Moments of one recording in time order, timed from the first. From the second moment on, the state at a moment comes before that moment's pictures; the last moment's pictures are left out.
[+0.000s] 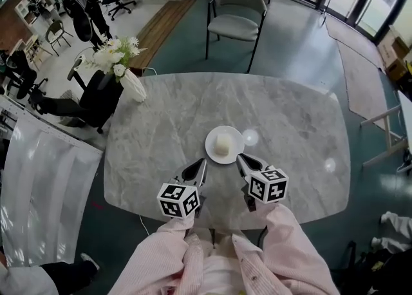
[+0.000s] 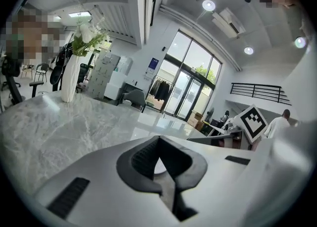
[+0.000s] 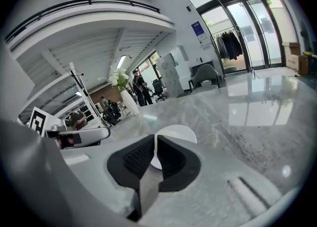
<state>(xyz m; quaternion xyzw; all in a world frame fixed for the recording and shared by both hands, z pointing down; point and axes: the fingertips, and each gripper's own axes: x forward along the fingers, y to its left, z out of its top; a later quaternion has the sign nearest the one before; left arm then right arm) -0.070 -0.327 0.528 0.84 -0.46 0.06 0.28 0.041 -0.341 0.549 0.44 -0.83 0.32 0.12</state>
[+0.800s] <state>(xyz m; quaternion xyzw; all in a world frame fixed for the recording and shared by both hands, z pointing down) -0.097 -0.323 0.420 0.85 -0.50 0.00 0.15 0.059 -0.332 0.437 0.44 -0.87 0.23 -0.01</state>
